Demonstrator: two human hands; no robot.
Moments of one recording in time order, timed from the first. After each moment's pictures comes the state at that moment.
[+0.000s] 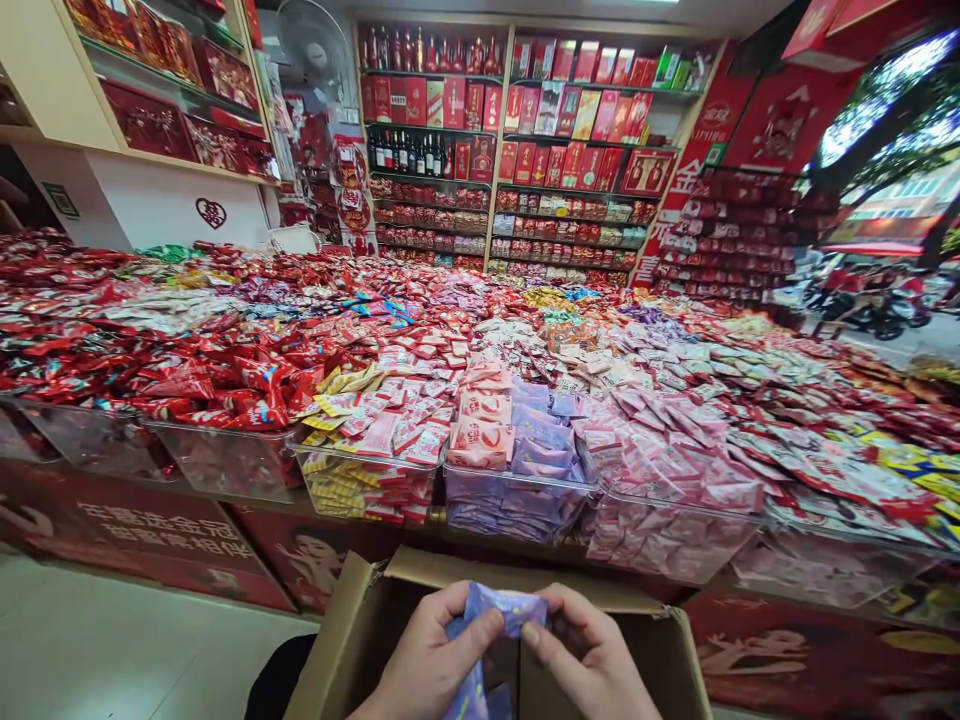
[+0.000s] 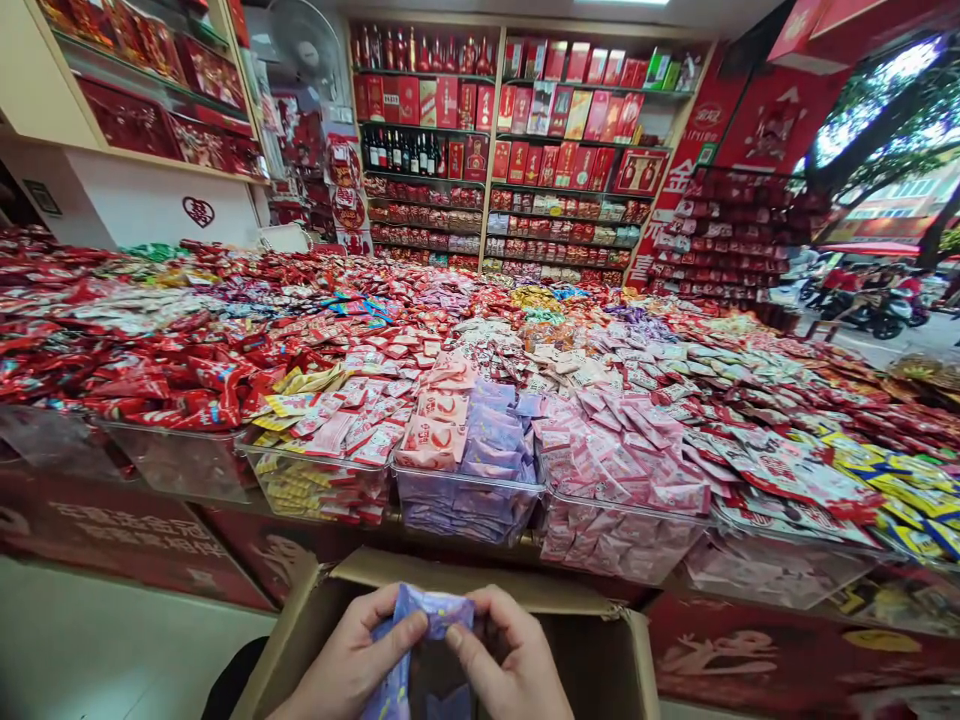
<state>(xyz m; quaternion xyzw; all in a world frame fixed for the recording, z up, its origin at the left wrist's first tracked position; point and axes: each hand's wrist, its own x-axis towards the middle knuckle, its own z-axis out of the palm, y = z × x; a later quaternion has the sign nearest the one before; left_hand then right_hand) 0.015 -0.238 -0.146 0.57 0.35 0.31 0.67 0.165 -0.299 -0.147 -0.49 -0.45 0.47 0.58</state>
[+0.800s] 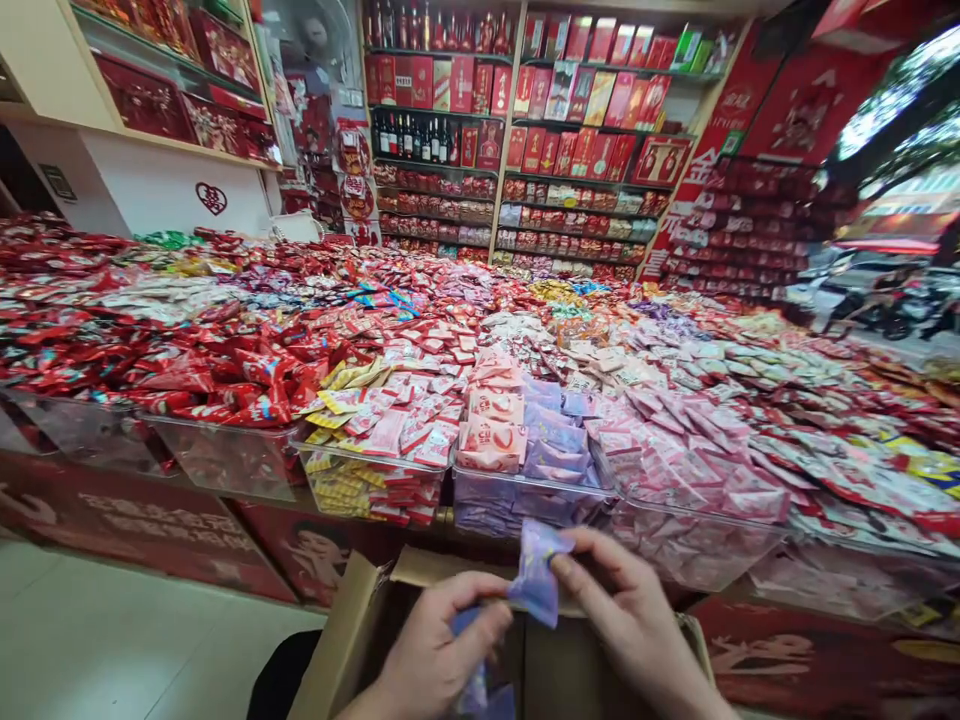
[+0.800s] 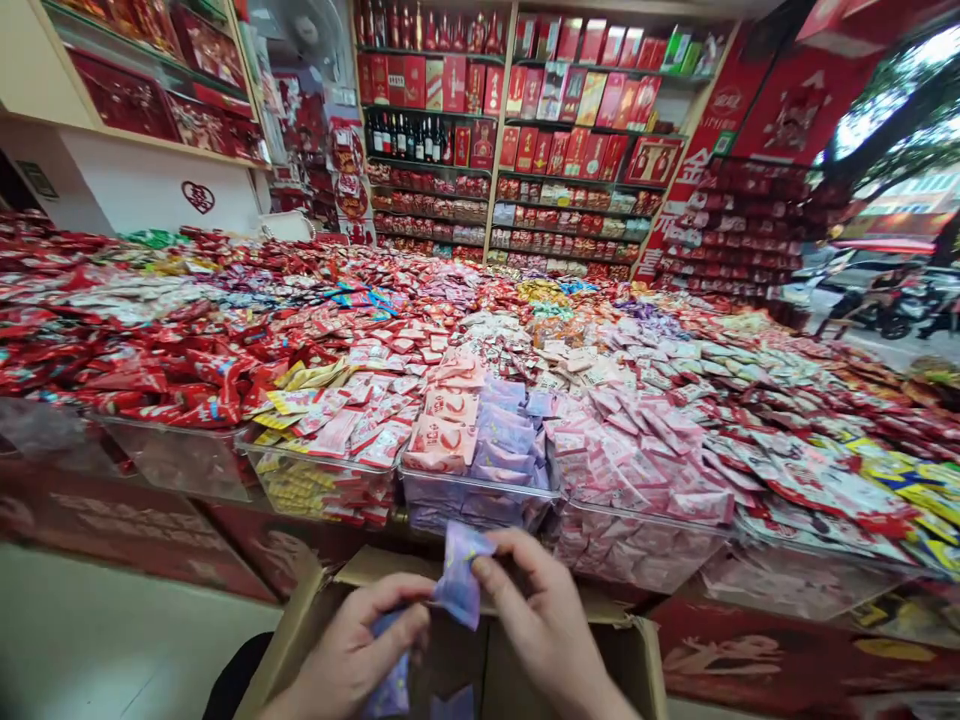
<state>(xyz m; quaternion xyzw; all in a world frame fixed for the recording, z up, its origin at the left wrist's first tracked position) 0.004 -0.226 -0.134 0.64 0.33 0.33 0.62 0.188 -0.273 -0.085 -0.55 -0.58 0.27 0.53</state>
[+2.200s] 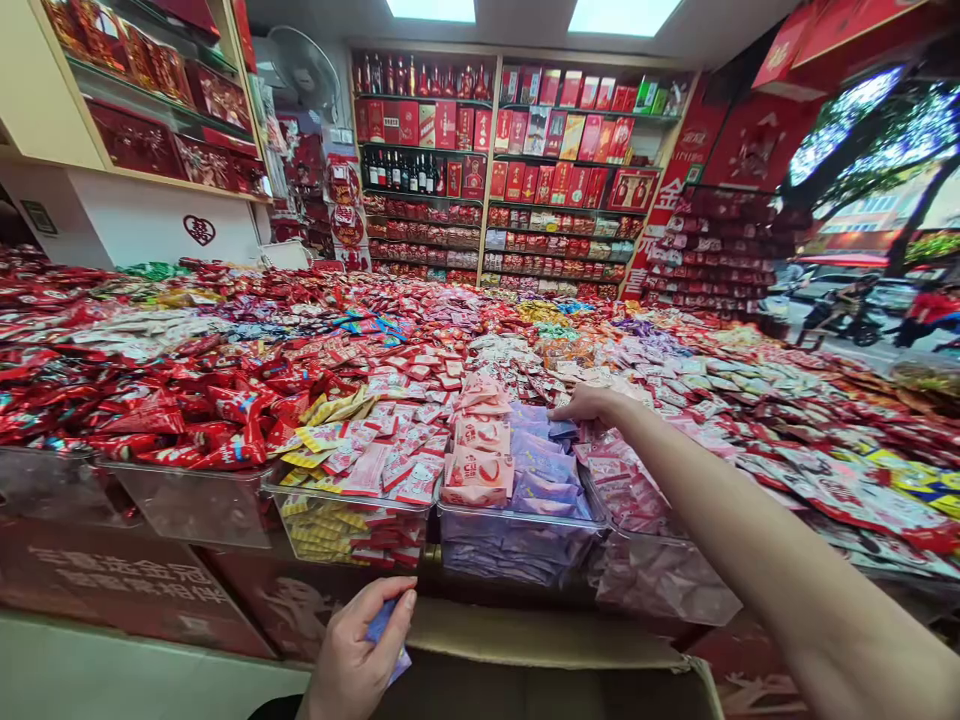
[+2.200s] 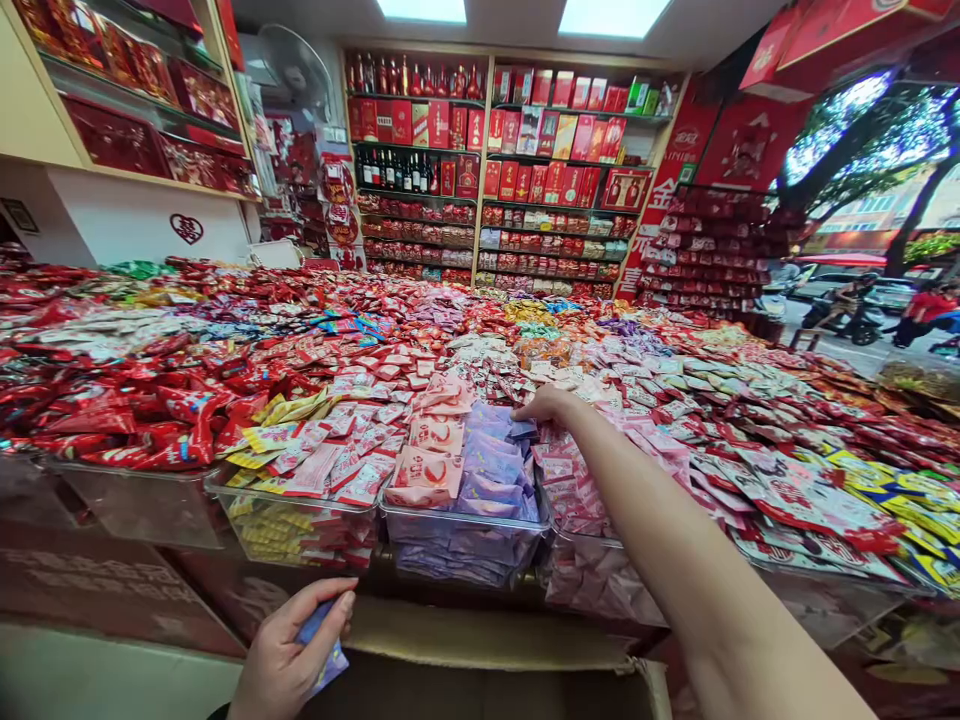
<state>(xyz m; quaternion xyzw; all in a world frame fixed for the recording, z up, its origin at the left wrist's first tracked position) -0.039 -0.178 -0.174 0.67 0.47 0.48 0.31 0.305 -0.064 0.005 -0.83 -0.53 0.16 0.02</state>
